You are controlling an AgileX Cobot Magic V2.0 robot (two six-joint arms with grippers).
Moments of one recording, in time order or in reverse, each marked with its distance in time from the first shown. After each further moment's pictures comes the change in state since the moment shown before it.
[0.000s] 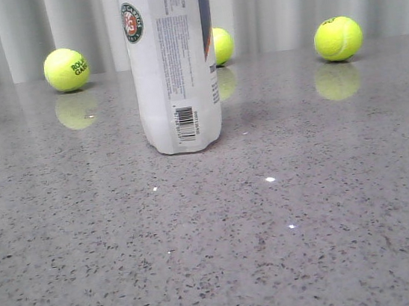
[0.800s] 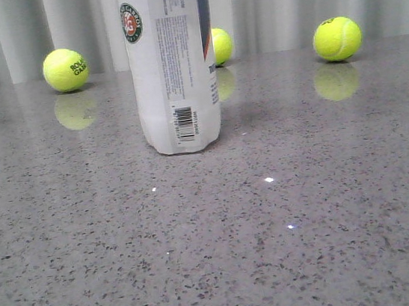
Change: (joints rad) left arm 0.112 -0.146 0.139 -0.050 0.005 0.093; right arm 0.000 0.000 0.004 -0.002 0.000 0.000
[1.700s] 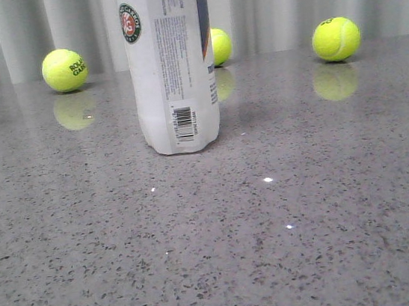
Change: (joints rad) left arm 0.000 0.000 0.000 -0.002 0.000 0.002; right arm -0.206 -0.001 0.290 -0.015 -0.594 0.000
